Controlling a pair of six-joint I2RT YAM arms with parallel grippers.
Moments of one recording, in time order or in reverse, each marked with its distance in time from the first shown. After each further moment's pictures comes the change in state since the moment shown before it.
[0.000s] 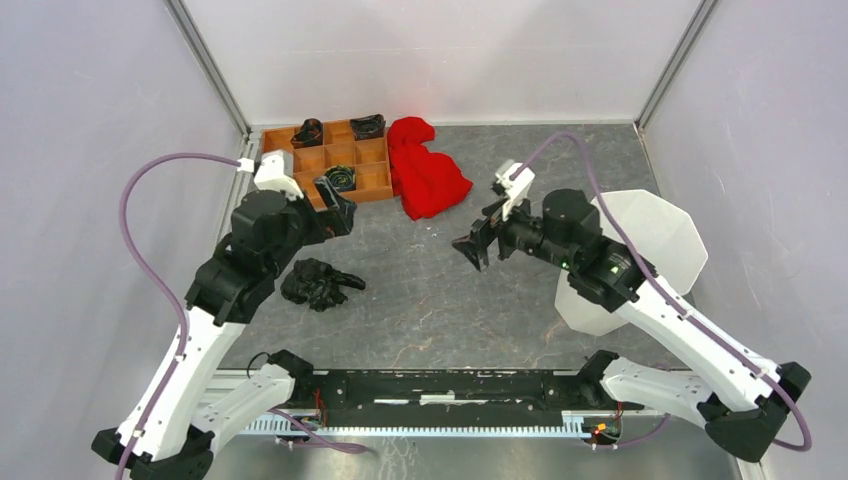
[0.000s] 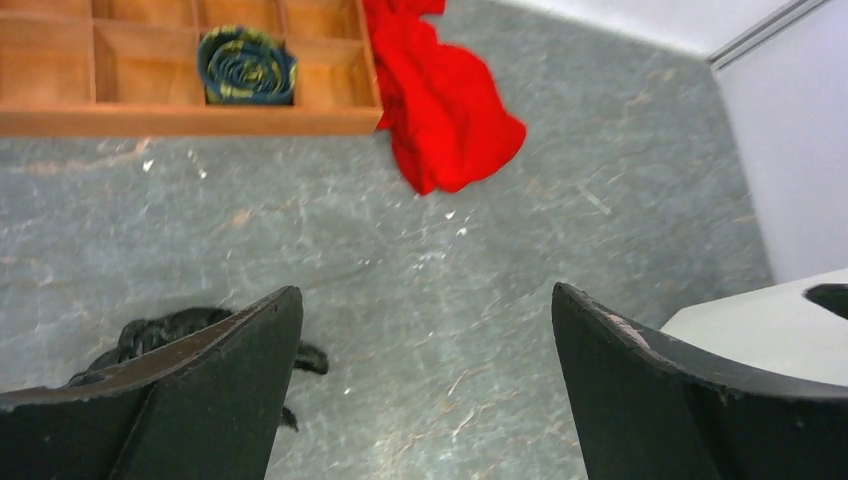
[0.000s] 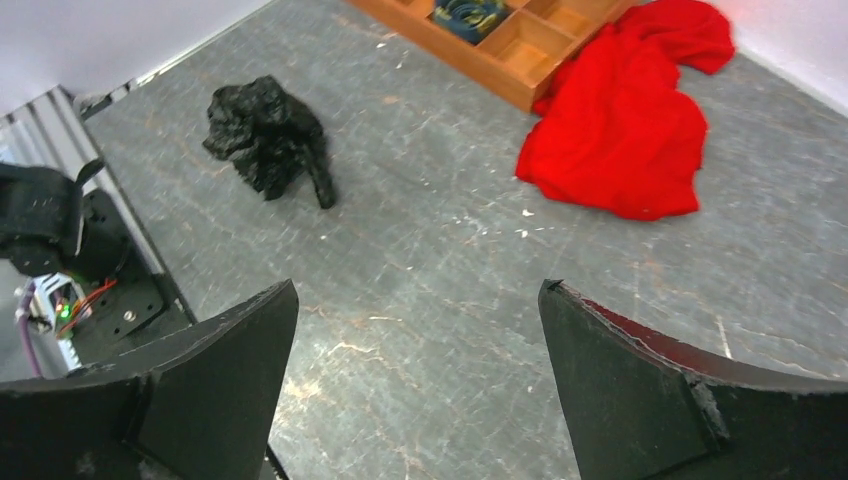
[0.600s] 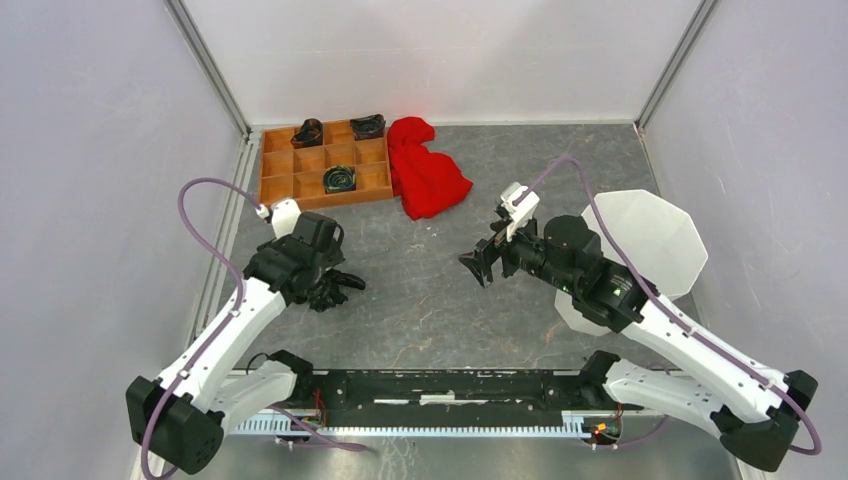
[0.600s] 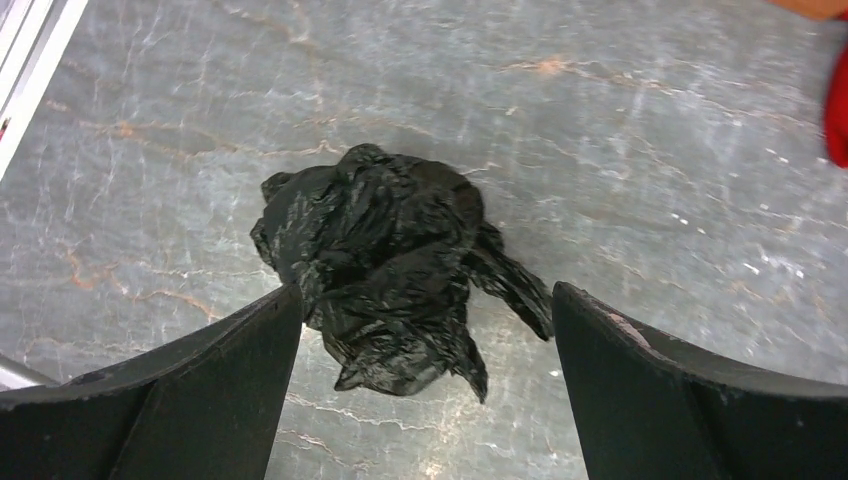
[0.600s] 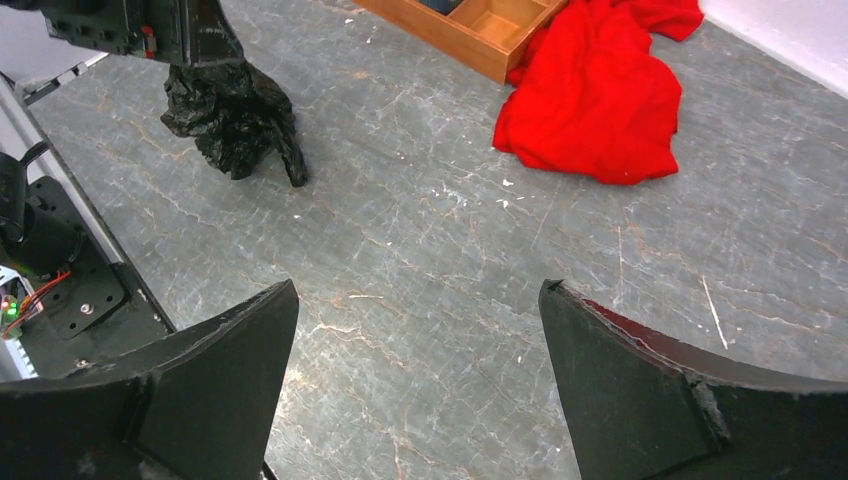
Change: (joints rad) left arm 0.031 0.135 -0.325 -0.159 -0.377 -0.261; right arm 0.114 -0.083 -0.147 0.044 0.145 0.001
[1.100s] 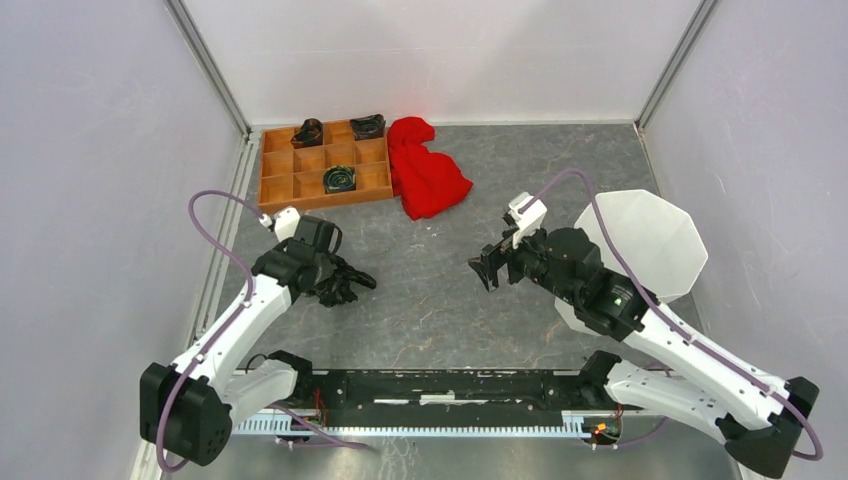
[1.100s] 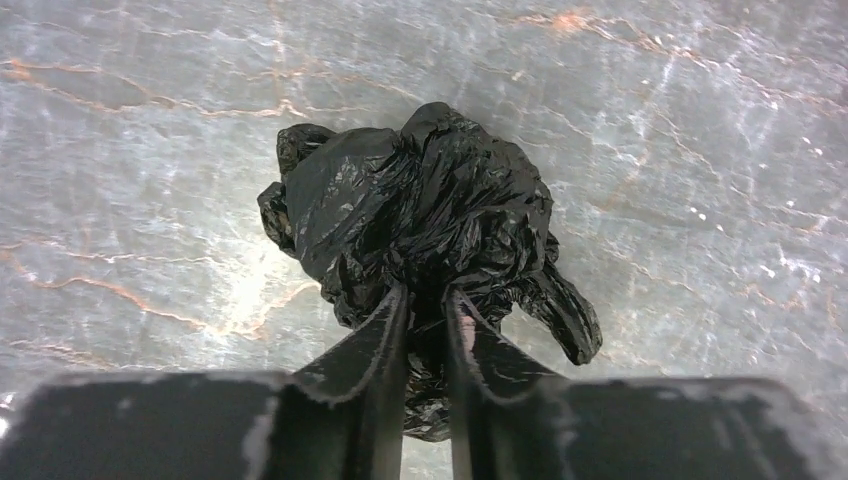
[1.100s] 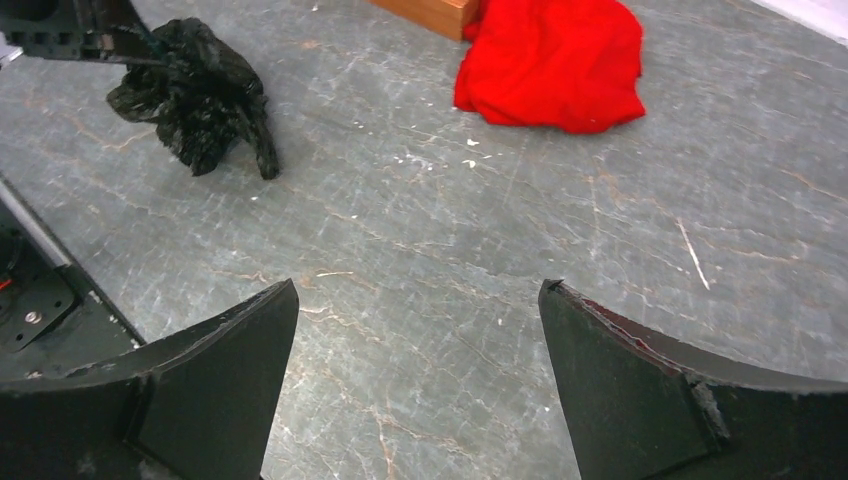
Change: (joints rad) left arm 0.089 0.060 -0.118 0.108 0.094 -0.061; right arm 0.000 -0.056 -0.091 -0.003 0.084 0.034
